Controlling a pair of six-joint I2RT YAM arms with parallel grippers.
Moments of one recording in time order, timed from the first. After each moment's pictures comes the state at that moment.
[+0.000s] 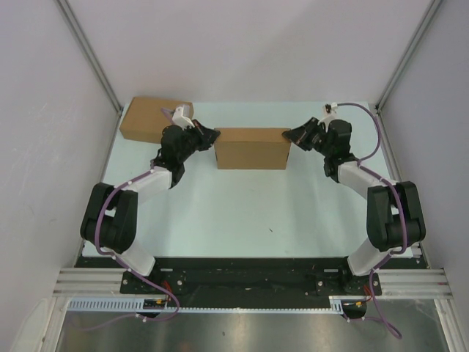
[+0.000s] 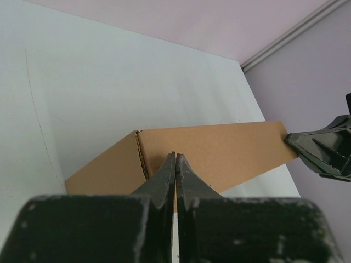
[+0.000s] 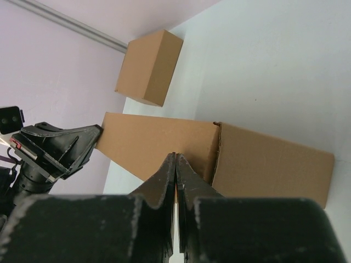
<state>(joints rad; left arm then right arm) -0.29 1.62 0.92 0.56 0.25 -0.65 0.17 1.63 0.96 0.47 -0.47 0.84</state>
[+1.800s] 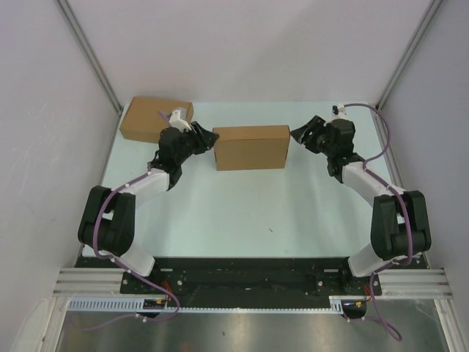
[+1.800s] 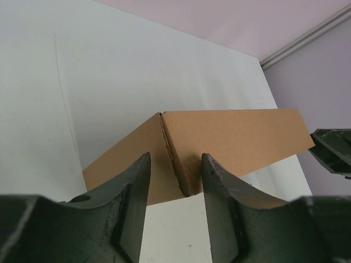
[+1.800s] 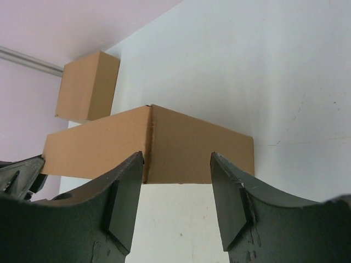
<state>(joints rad) -0.28 1.59 0.89 0.51 0.22 -0.63 0.16 1.56 0.98 0.27 -0.25 0.72</state>
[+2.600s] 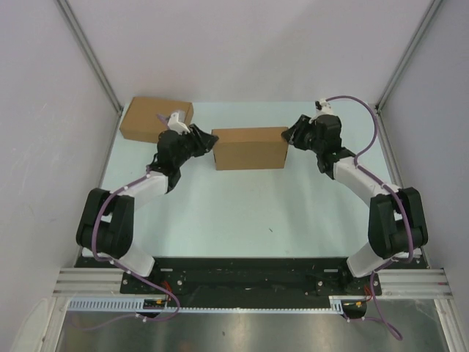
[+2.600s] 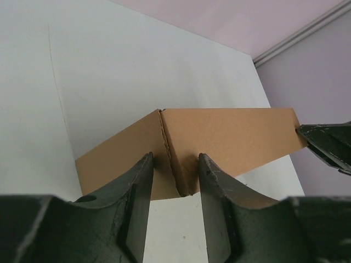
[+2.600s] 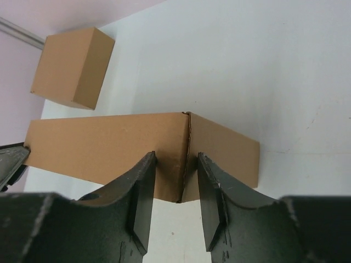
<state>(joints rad) -0.27 1.57 0.86 0.53 0.24 -0.66 0.27 1.58 1.07 0.18 -0.18 0.58</state>
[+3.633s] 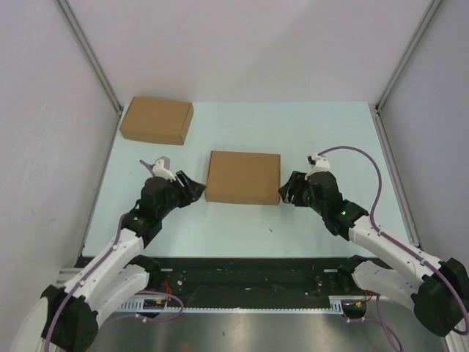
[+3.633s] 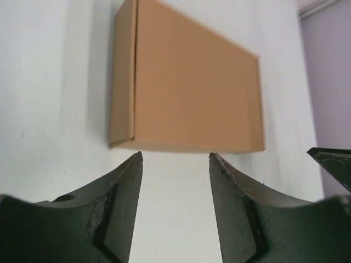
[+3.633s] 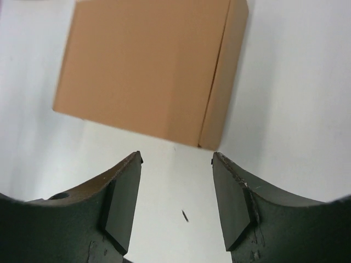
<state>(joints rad) -0.39 0.83 0.45 -0.06 0.04 -0.73 0.61 0.98 0.58 -0.12 0.12 0.61</state>
